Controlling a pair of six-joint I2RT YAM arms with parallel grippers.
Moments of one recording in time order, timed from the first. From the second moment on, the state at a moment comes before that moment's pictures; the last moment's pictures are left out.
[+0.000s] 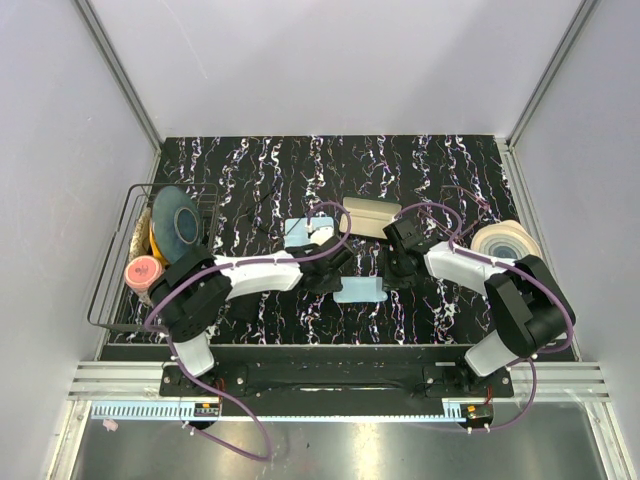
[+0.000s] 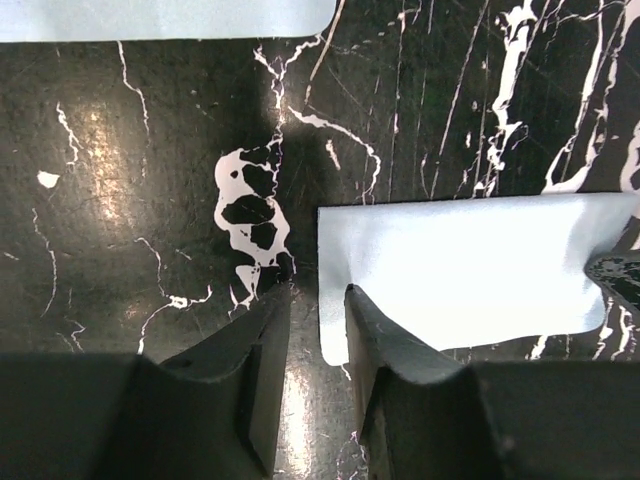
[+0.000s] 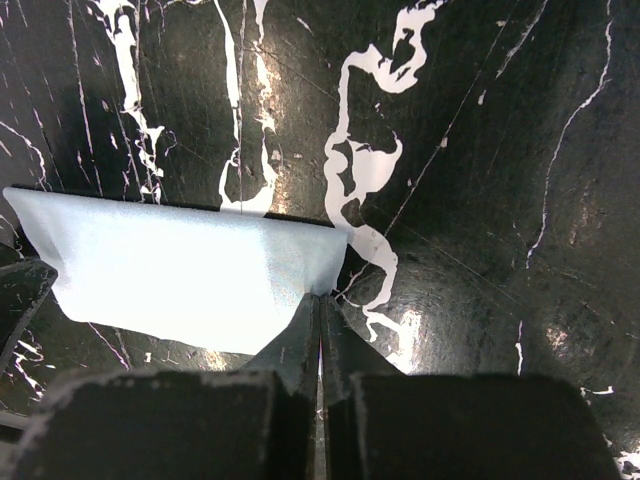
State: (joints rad) left arm -0.93 1.75 1.02 -0.35 -0.23 -0.94; right arm 0.52 1.55 0.80 -0.42 -0.05 0.57
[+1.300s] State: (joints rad) left arm -0.96 1.85 1.15 -0.43 -0.28 -0.91; right arm 0.52 1.53 0.77 -0.38 -0.06 0.59
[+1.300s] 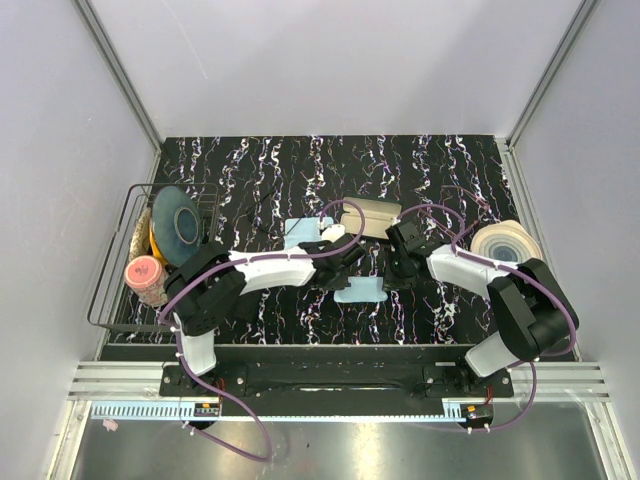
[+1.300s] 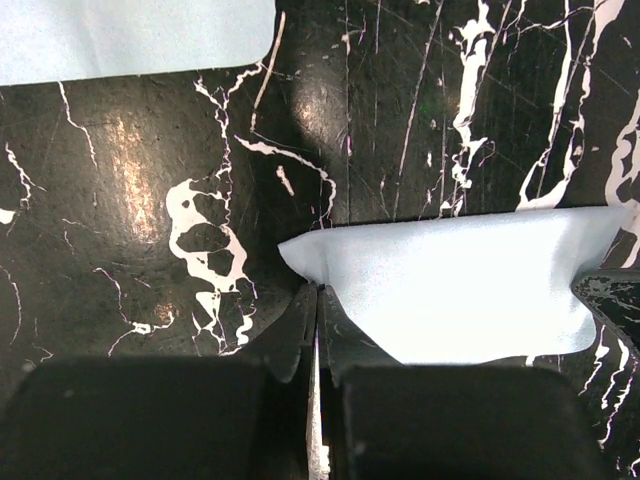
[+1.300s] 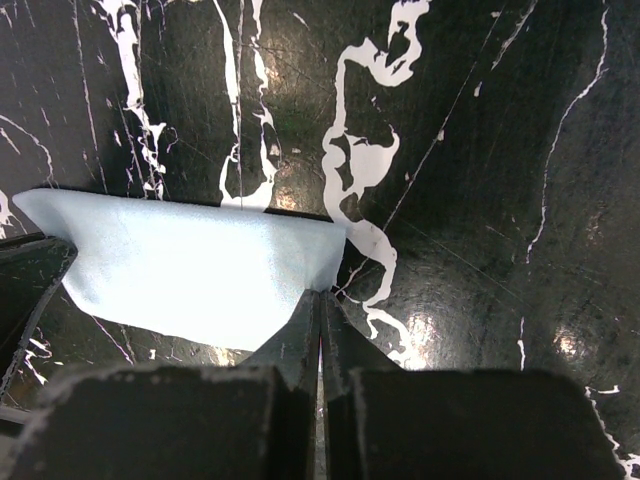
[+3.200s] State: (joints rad) left arm -0.64 2.21 1.92 -0.58 0.00 -0.52; right arm 0.38 1.83 1.27 -0.39 0.11 0.58
